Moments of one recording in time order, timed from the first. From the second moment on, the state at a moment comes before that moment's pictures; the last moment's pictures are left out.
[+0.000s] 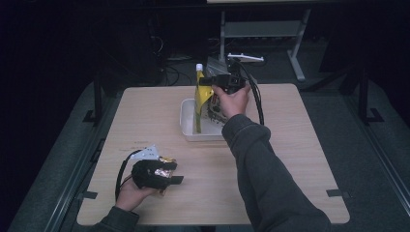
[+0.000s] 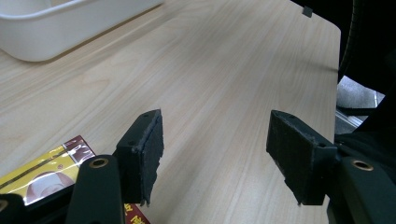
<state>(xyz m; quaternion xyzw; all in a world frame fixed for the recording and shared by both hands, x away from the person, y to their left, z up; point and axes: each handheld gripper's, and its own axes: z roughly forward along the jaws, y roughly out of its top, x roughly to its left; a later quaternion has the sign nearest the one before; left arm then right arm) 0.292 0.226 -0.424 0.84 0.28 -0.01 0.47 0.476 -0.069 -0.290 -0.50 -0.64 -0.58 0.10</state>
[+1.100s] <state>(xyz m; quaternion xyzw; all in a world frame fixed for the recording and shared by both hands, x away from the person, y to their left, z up) 0.292 0.226 -0.421 0.83 0.27 -0.01 0.48 0.488 -0.051 -0.305 -0.50 -0.64 -0.58 0.07</state>
